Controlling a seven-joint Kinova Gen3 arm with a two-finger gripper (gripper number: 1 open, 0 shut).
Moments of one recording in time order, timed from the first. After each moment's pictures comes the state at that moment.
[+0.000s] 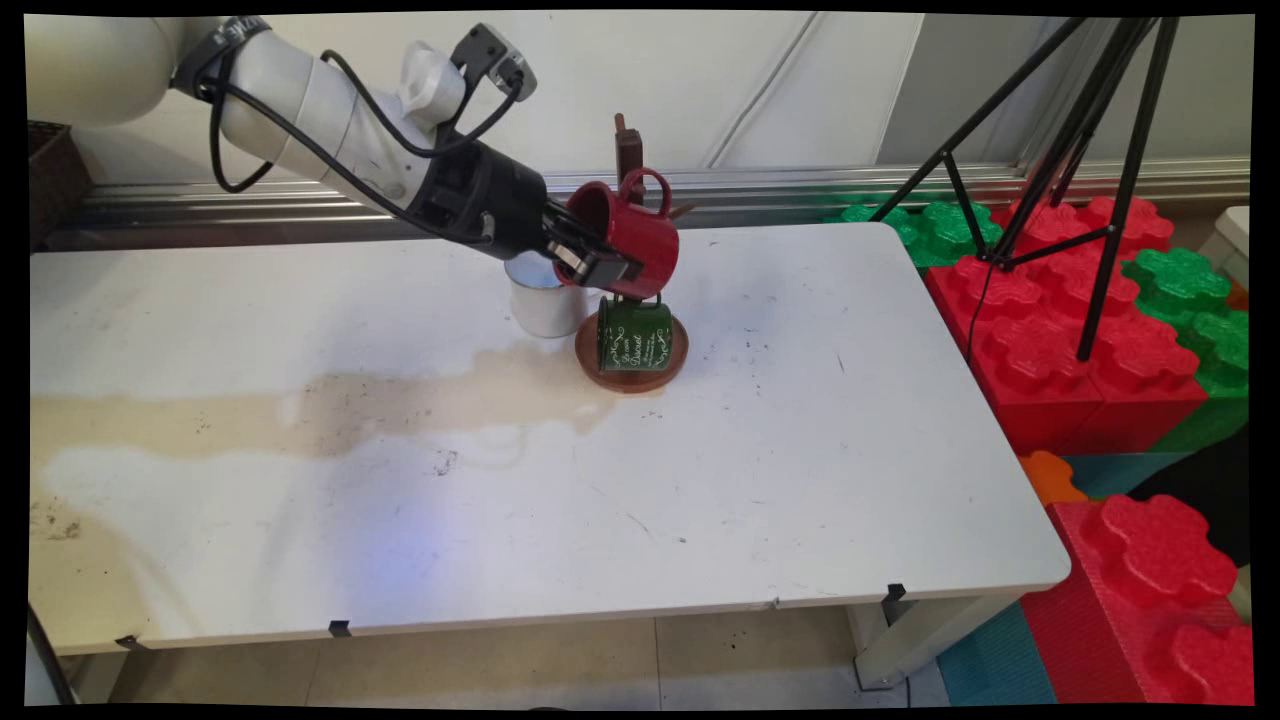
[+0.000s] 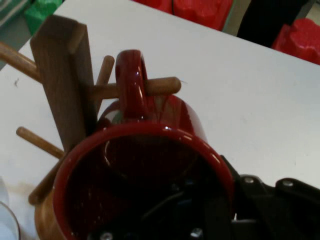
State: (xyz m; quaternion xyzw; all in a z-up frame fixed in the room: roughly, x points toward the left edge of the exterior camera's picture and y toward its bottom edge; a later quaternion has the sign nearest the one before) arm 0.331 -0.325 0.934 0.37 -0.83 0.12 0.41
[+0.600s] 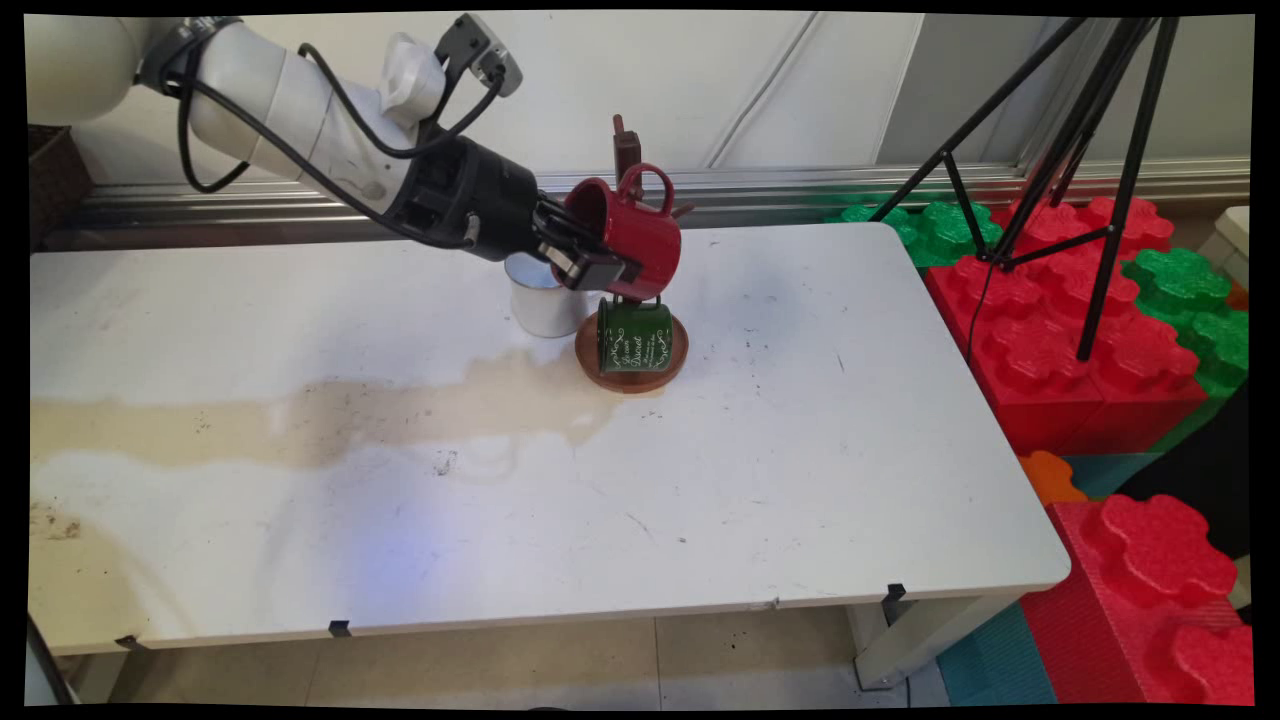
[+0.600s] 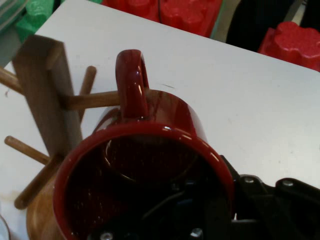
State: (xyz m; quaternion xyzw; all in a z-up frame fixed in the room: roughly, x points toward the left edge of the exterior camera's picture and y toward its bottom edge) arm 0.331 -0.309 0.943 0.35 -0.83 0.12 0.42
